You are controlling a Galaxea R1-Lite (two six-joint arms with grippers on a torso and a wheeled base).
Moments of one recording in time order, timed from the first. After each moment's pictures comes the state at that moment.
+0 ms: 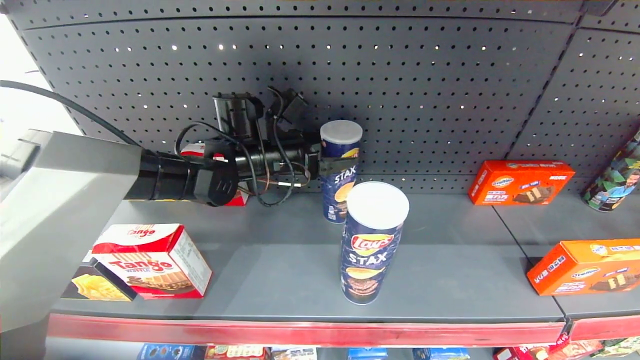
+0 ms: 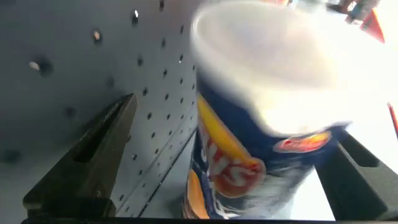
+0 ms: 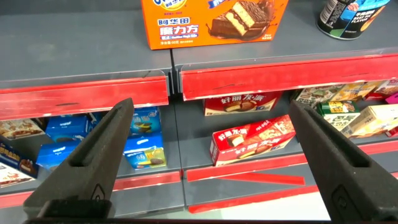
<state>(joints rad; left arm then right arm) -0.36 2.20 -1.64 -0.51 -0.77 0.10 -0.11 0.09 0.00 0.00 -0.07 0.00</state>
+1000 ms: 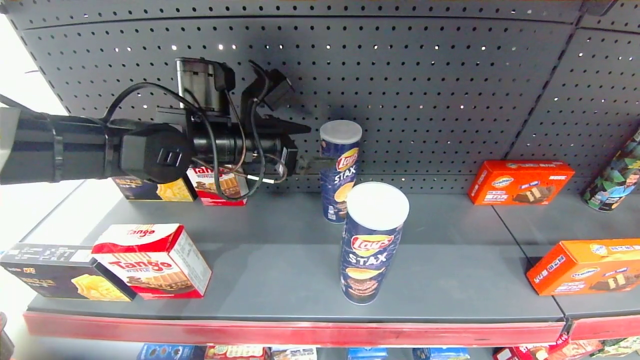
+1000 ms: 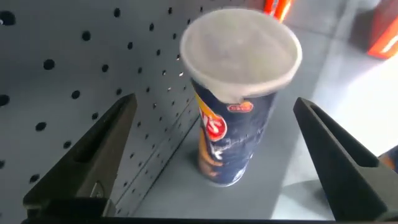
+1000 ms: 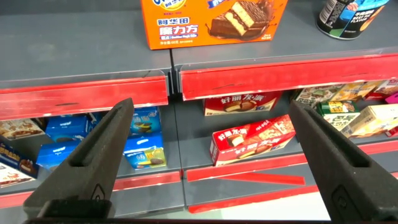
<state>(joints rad) -0.35 1.99 -1.58 -0.18 -0.61 0.36 -0.11 0.09 0.00 0.00 -0.07 0.00</state>
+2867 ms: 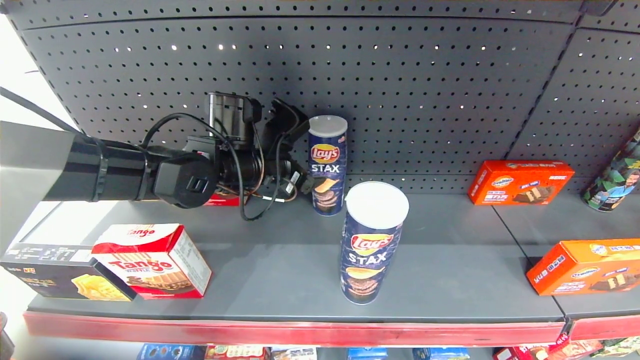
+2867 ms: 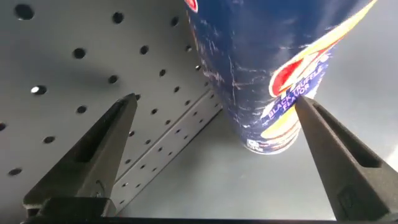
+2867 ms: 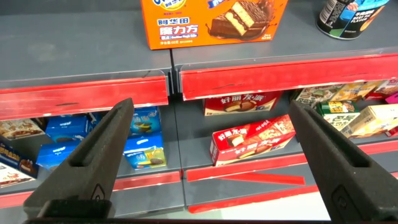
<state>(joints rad) -0.41 2.03 -1.49 -0.24 -0.15 0.43 -0.11 0.09 0.00 0.00 -0.07 0.00</state>
